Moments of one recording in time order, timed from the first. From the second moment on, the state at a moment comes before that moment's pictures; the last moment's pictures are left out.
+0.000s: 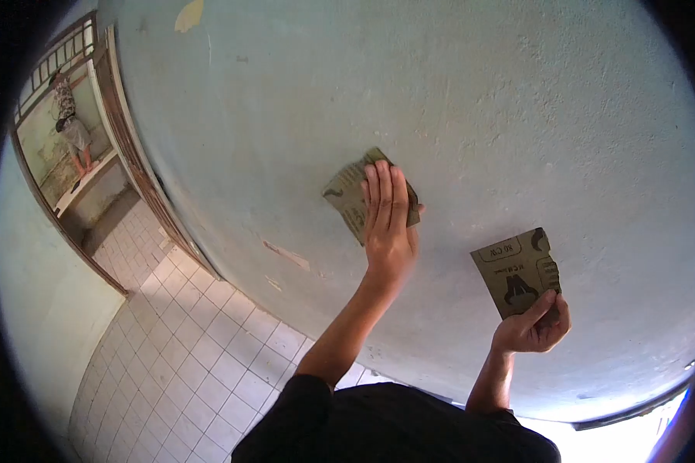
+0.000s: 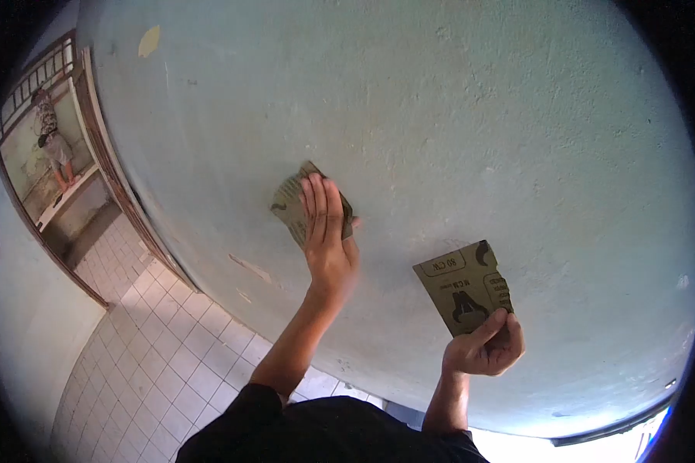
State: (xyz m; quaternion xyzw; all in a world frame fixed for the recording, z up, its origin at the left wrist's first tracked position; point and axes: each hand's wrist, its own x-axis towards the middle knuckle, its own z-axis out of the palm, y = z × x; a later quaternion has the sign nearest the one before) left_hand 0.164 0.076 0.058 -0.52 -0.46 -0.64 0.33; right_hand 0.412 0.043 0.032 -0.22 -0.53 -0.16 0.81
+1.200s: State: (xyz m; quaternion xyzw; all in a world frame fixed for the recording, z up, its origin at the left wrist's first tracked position) left_hand 0.156 0.061 0.087 -0.57 -0.40 -0.62 0.35; right_hand 0.397 0.037 0.048 -0.22 -0.52 -0.18 0.81
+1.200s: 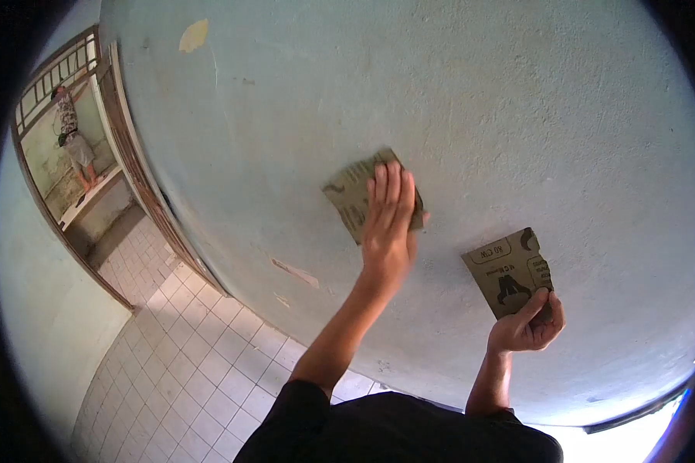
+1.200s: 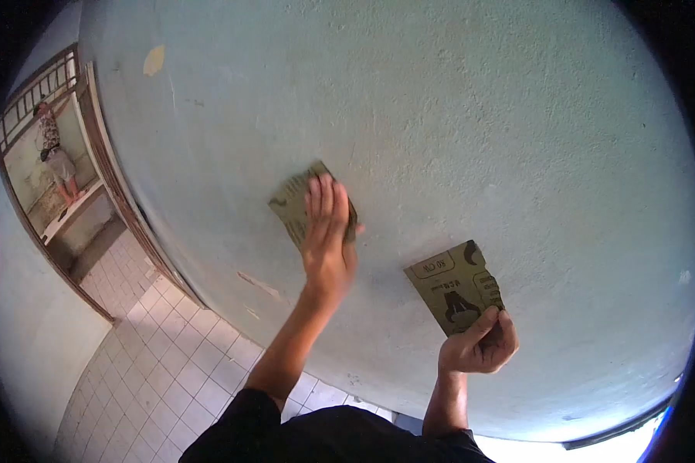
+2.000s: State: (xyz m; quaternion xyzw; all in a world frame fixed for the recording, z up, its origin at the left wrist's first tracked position) left_hand 0.151 0.053 0.054 -0.56 -0.41 -0.63 0.34; right_hand 0.404 0.050 0.032 -0.19 -0.55 -0.21 0.79
